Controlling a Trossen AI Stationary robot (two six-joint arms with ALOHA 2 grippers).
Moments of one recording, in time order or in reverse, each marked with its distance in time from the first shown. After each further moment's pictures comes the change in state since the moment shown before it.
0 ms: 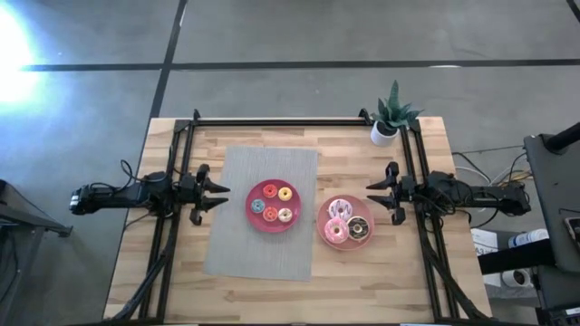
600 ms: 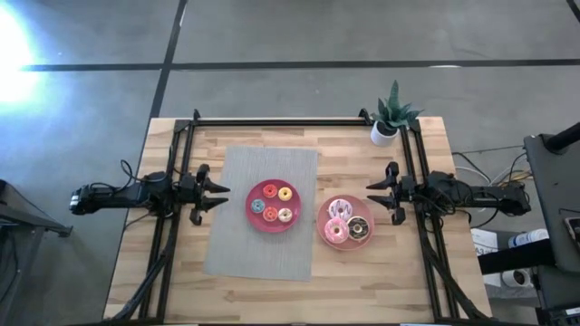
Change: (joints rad) left arm -0.001 0.000 0.000 0.000 0.000 0.000; right arm 0.000 0.000 0.000 0.000 0.000 0.000
